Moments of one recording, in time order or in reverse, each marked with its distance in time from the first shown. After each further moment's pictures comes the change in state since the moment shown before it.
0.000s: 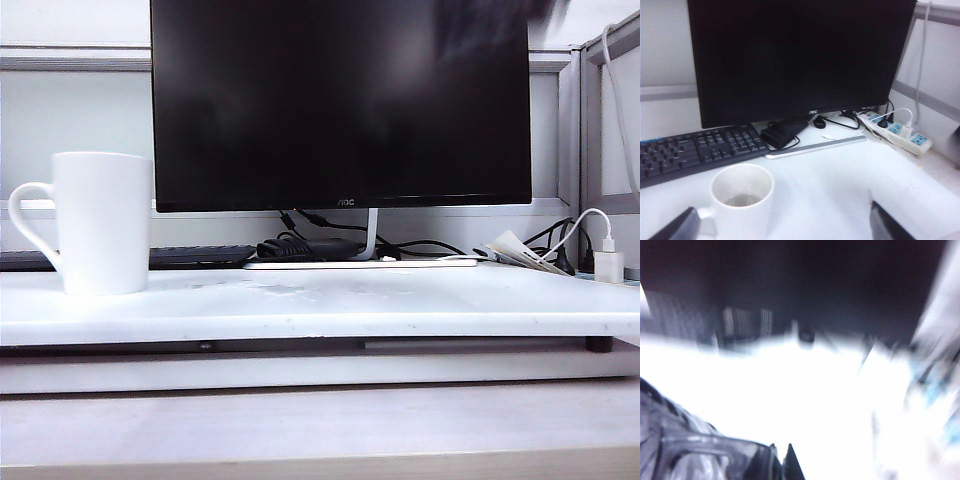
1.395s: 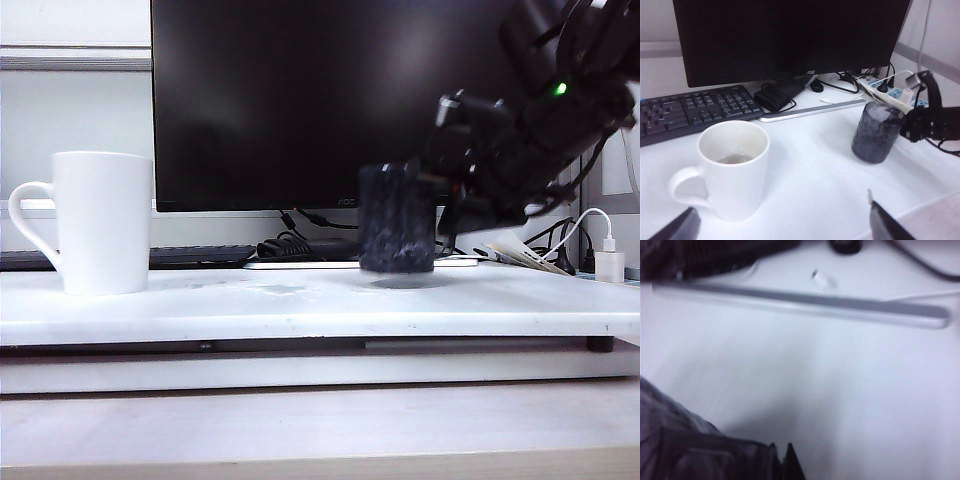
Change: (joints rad) left arm 0.000 0.000 -0.100 -0.024 0.034 0.033; right arm -0.206 0.779 0.023 0.539 -0.336 0.136
